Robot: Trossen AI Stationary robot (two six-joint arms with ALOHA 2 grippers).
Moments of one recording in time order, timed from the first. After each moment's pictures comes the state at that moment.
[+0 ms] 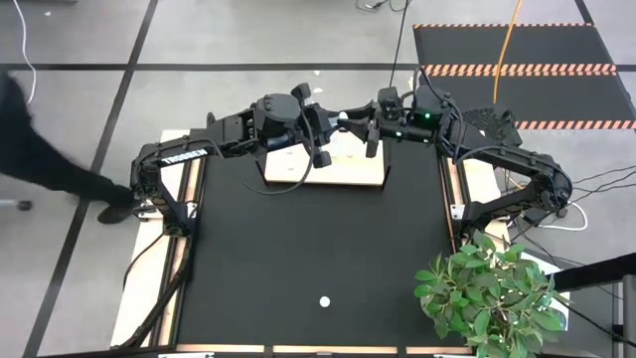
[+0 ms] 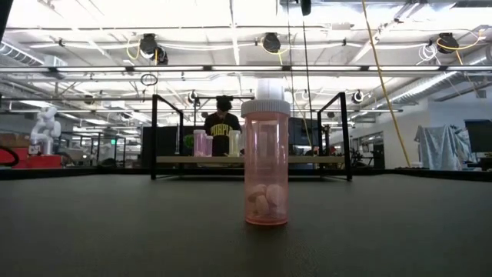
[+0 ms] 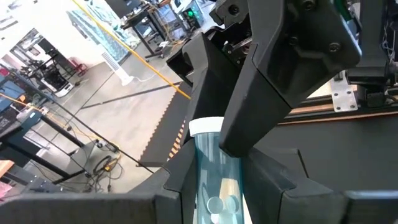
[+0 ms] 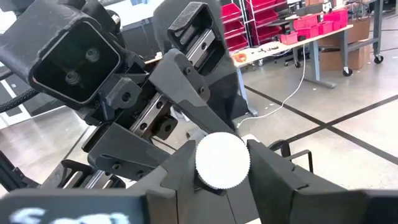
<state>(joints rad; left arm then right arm) 0.17 1.70 1.92 -0.50 -0.30 0.42 -0.38 1.30 1.33 -0.06 -0.18 0.30</state>
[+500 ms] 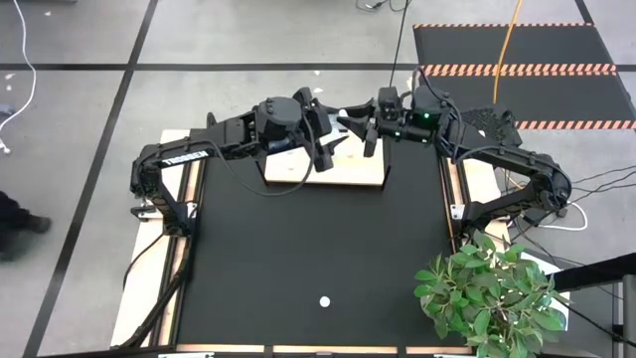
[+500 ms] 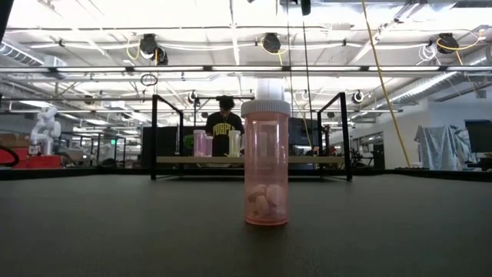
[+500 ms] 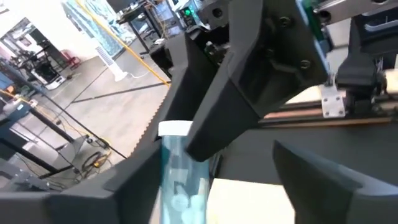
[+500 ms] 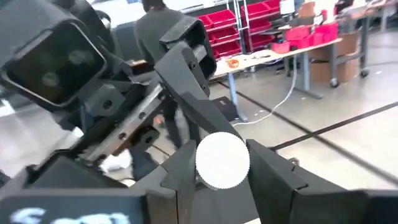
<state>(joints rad) 0.17 1.70 1.92 -0.50 -0.30 0.36 -0.38 1.31 1.33 -0.05 -0.15 0.24</state>
